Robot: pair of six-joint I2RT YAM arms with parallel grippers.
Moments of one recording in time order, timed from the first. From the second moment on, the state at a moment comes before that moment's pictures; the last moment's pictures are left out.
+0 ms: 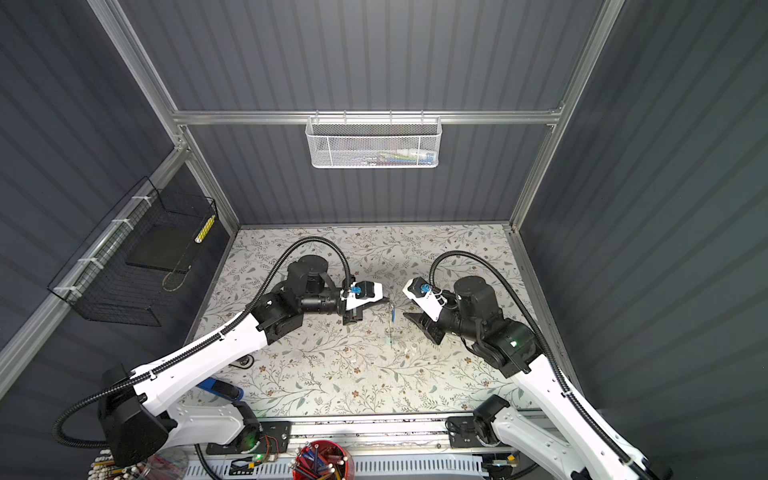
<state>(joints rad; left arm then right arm) -0.82 1.29 1.11 -0.13 0.57 0.56 0.58 0.83 0.92 -0.62 -0.30 -0.30</state>
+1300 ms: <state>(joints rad) -0.81 1.27 0.97 0.47 0.40 0.20 0.65 0.96 0.89 -0.08 -0.18 -0.21</state>
